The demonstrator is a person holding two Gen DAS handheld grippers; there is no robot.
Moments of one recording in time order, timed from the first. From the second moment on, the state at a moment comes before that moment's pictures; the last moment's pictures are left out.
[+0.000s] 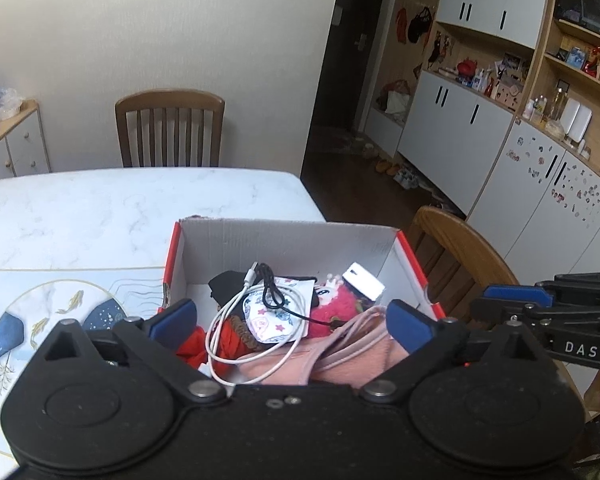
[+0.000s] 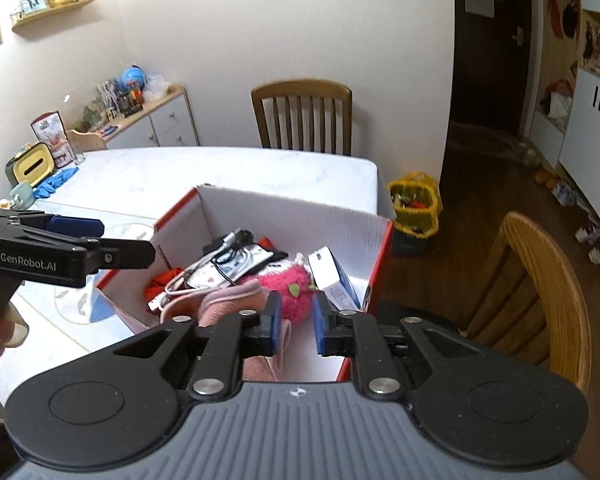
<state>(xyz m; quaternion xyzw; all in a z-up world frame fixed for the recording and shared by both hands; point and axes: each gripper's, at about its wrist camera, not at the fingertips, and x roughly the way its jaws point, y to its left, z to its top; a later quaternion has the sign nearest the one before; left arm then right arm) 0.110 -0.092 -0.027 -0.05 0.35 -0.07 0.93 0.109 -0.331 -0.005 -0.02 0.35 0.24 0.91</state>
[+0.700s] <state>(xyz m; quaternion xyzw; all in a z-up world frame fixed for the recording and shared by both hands) 0.087 -0.085 -0.026 -0.04 0.33 -0.07 0.94 0.072 -0.323 0.012 0.02 0.27 0.26 0.93</state>
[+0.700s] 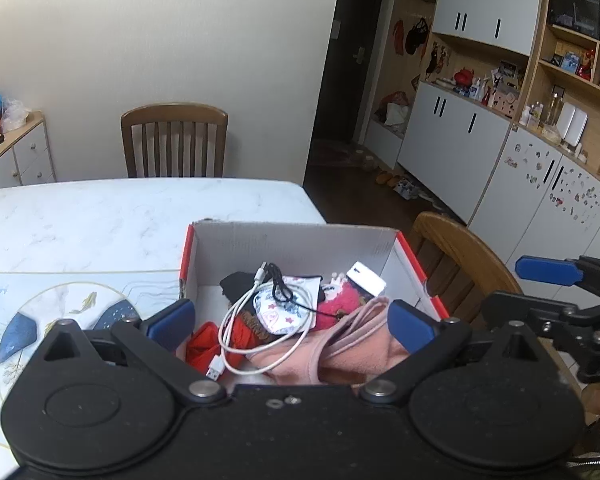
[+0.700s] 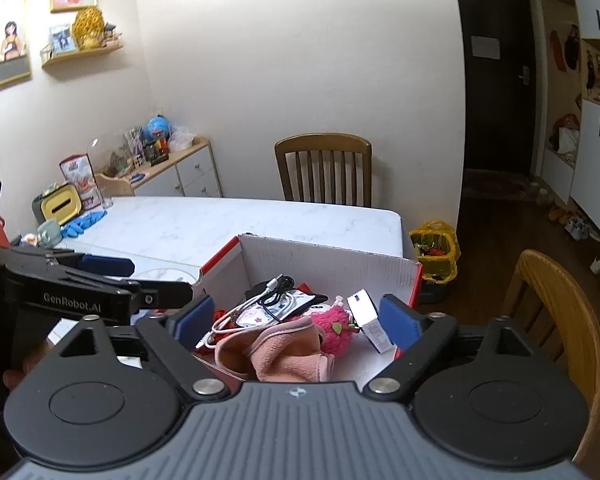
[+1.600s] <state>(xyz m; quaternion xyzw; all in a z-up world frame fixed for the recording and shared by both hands) 0.073 -0.083 -0.028 -0.04 0.34 -0.08 0.94 0.049 -0.311 0.011 0.02 0.27 0.23 0.93</state>
